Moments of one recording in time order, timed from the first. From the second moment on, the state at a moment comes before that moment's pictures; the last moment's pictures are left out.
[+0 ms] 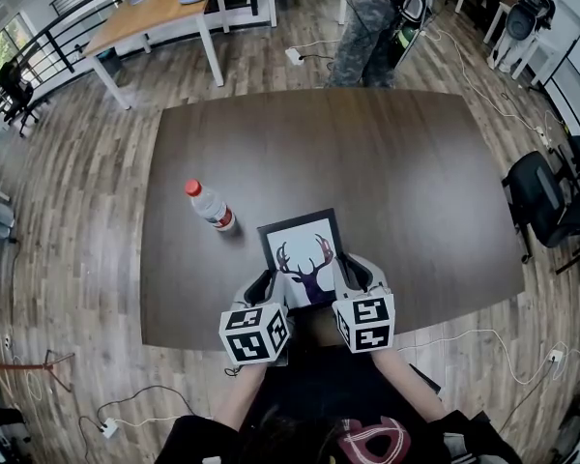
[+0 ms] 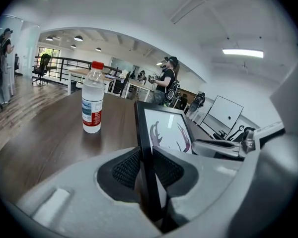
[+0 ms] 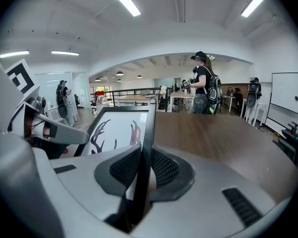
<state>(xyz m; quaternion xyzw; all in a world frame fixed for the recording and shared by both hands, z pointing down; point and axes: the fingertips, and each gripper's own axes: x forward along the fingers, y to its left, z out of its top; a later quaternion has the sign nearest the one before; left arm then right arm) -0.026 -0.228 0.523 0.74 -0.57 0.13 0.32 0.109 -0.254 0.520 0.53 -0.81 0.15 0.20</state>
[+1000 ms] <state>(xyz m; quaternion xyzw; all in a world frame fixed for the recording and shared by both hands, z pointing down) -0.026 -0.239 0.462 0.77 -0.60 0.07 0.22 0.109 -0.263 0.459 0.56 -0.82 0.07 0.13</state>
